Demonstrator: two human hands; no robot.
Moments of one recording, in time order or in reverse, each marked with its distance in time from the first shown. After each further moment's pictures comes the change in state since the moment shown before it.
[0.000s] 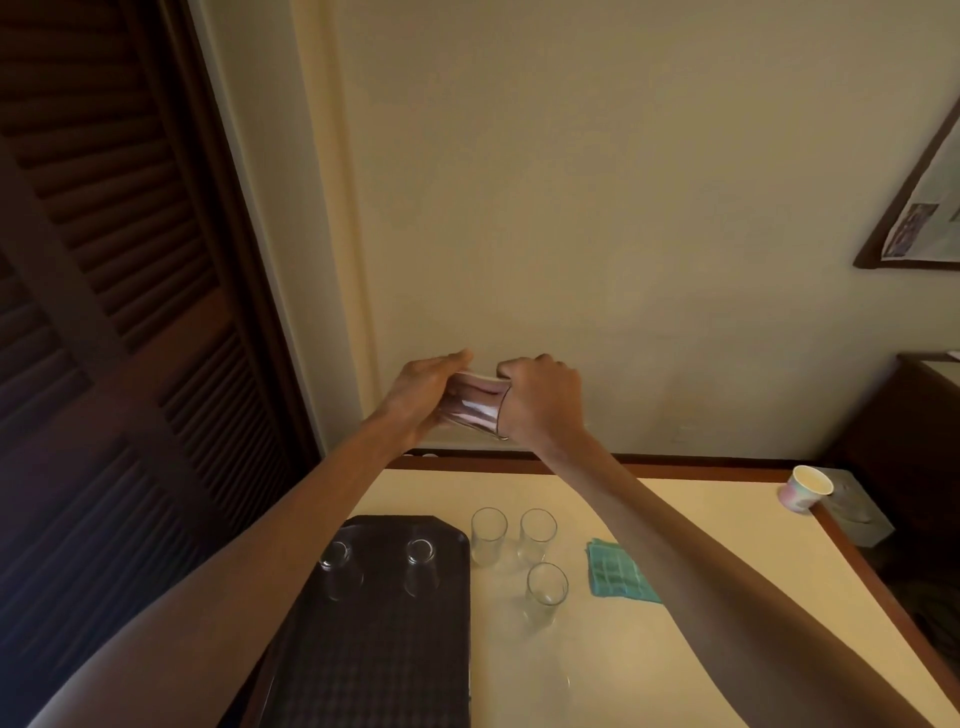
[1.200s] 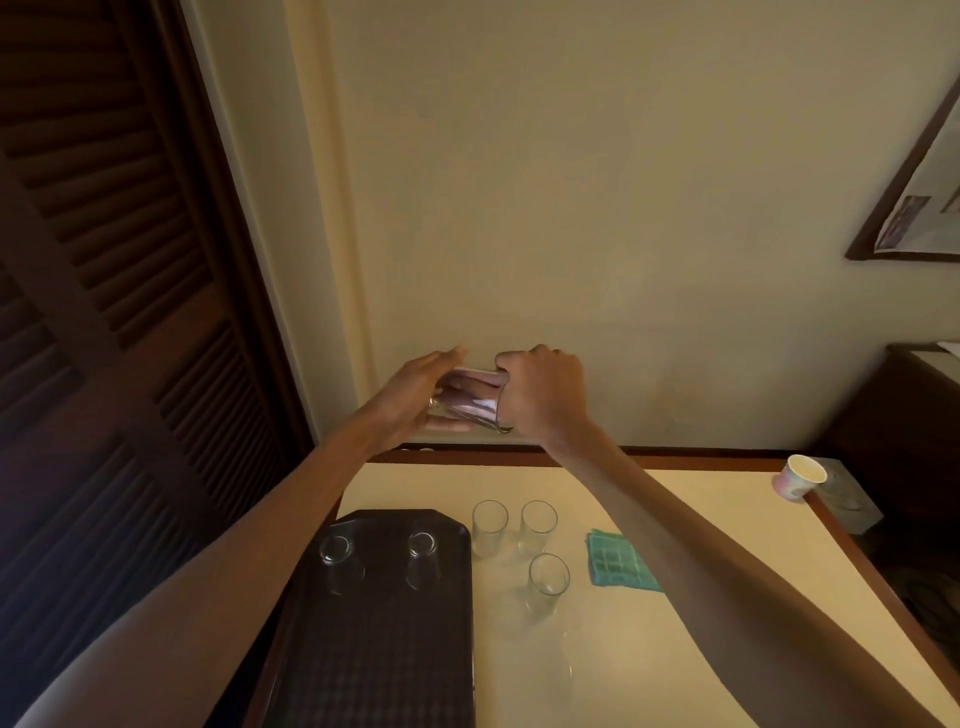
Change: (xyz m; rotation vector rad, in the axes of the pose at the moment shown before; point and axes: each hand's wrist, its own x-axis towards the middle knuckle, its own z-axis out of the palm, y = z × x) left_hand -0.010 -0.002 -0.019 0.111 -0.165 0.018; right_hand -0.002 -0.011 -0.006 -0.052 -0.037 -0.026
